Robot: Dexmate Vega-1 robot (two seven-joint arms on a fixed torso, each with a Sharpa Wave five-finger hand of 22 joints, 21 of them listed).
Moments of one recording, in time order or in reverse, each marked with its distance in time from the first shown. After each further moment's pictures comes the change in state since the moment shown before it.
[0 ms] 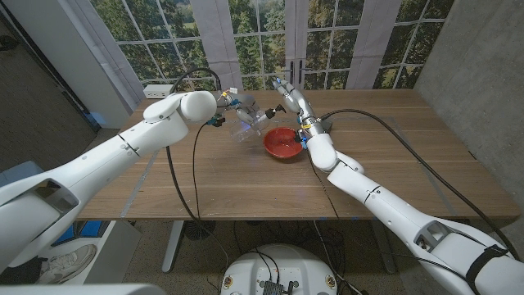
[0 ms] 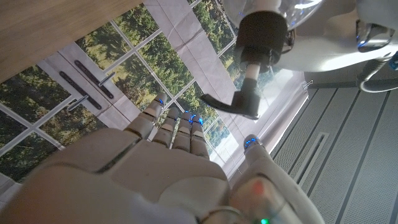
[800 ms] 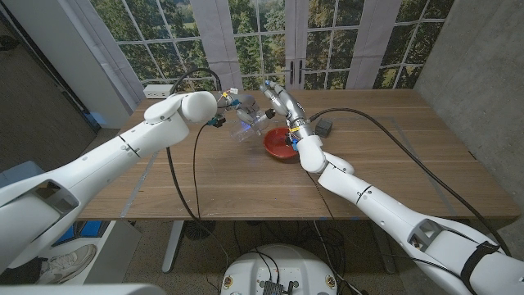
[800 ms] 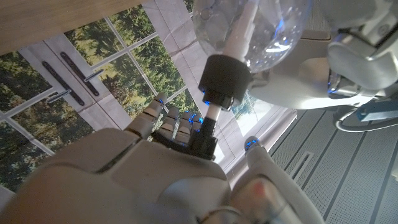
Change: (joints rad) left arm 0.008 0.001 0.002 -0.014 0.007 0.020 0.007; left_hand 0.003 -0.003 -0.005 0.000 0.000 0.004 -0.003 -0.008 -0.003 0.004 0.003 -0.003 -0.005 0.003 -0.003 0.001 -0.001 0.000 0.000 0.000 0.000; right arm 0.024 0.018 -0.073 -0.022 -0.108 -0.089 -0.037; right_hand -0.012 -0.012 0.000 0.017 0.004 0.004 0.004 0.005 0.000 0.000 0.000 0.012 0.000 0.011 -0.004 0.000 -0.014 0.004 -0.004 0.001 0.000
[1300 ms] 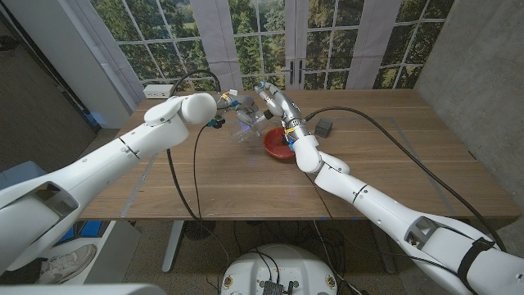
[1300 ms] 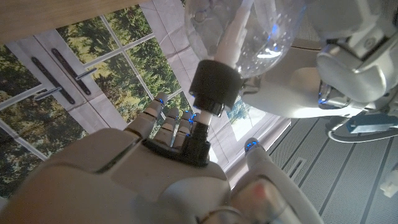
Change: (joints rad) left arm 0.014 0.000 -0.007 0.003 0.003 -0.003 0.030; left_hand 0.000 0.000 -0.003 -0.003 0.000 0.028 0.005 -0.004 0.000 0.016 0.002 -0.002 -0.014 0.007 0.003 0.008 0.005 0.000 0.000 0.010 0.000; right arm 0.023 0.012 -0.044 0.021 -0.040 -0.013 0.009; right_hand -0.020 -0.001 0.003 0.003 0.000 0.000 0.000 0.000 0.000 0.000 0.000 0.000 0.000 0.000 0.000 -0.008 -0.008 0.007 -0.007 0.004 0.000
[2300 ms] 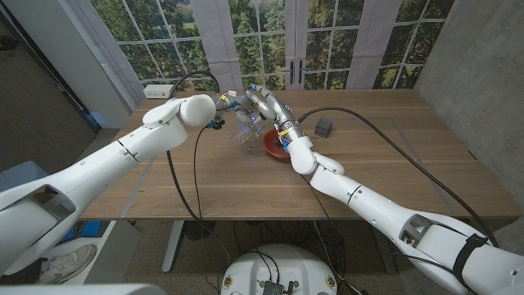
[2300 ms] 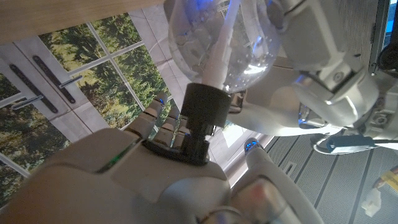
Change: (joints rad) left arm 0.018 0.009 -0.012 -0.022 -0.010 -0.001 0.022; left_hand 0.013 -0.013 -0.014 -0.008 0.000 0.035 0.004 -0.019 -0.007 0.019 0.002 -0.003 -0.018 0.011 0.004 0.006 0.001 0.013 0.005 0.015 -0.001; right arm 0.010 0.009 -0.027 0.020 -0.002 0.020 0.024; right_hand 0.000 0.000 0.003 0.003 0.000 0.000 0.000 0.000 0.000 0.007 -0.007 0.000 -0.004 0.008 0.000 0.000 -0.006 0.000 0.000 0.000 -0.005
